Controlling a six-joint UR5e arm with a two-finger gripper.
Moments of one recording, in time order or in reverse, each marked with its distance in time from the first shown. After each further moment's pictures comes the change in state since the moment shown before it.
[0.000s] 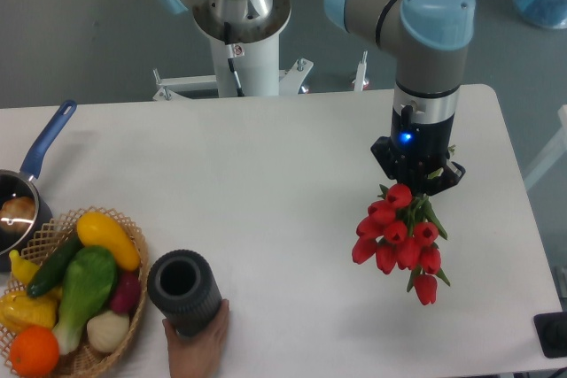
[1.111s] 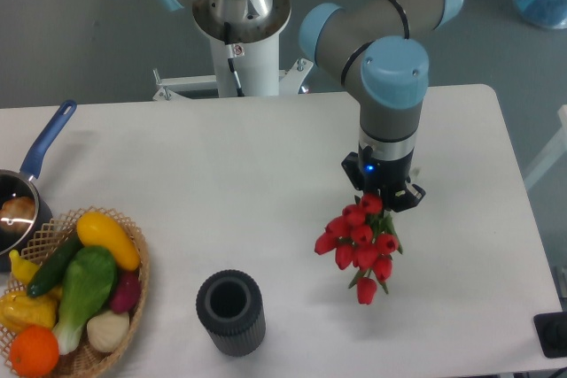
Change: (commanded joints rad) arm -0.066 -0.051 -0.124 0.025 0.097 -0.008
